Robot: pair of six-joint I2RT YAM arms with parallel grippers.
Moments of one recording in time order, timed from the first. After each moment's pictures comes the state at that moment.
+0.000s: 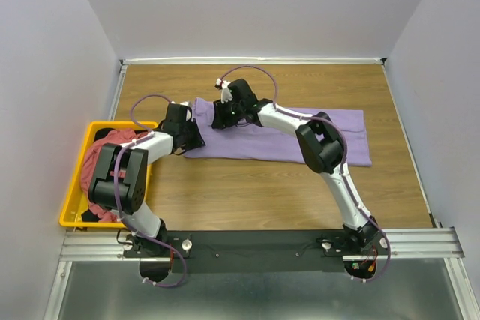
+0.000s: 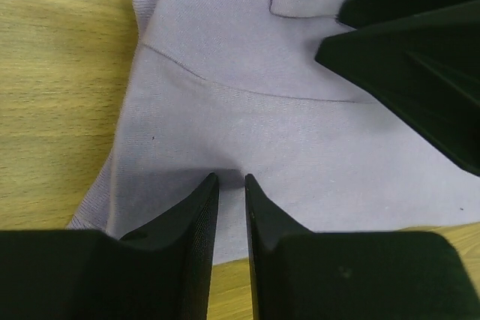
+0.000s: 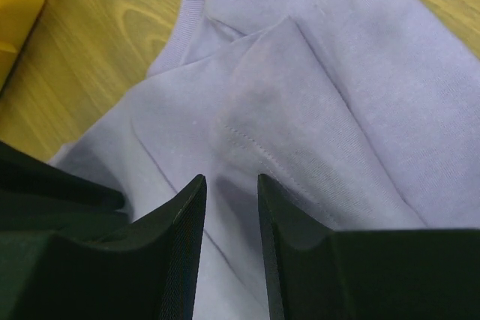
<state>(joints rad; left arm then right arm) -0.20 1.63 0.82 -0.08 0.18 -0.46 0.69 2.40 1.87 -0.14 -0.36 0.25</state>
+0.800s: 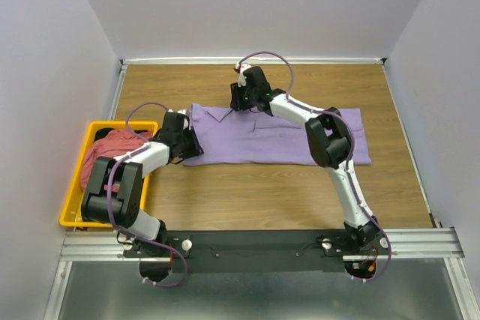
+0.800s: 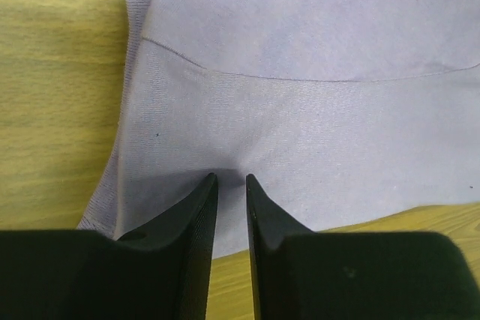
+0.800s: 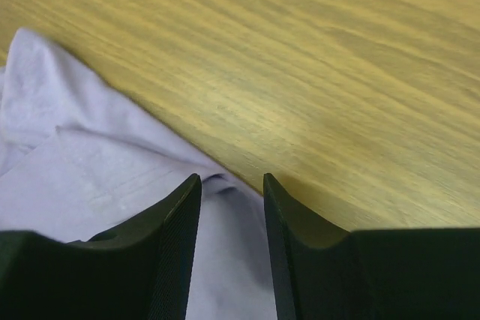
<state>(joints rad) -0.20 1.51 0.69 -0.07 0.18 -0.46 0.60 2.42 1.92 -0.14 -0.13 0.20</state>
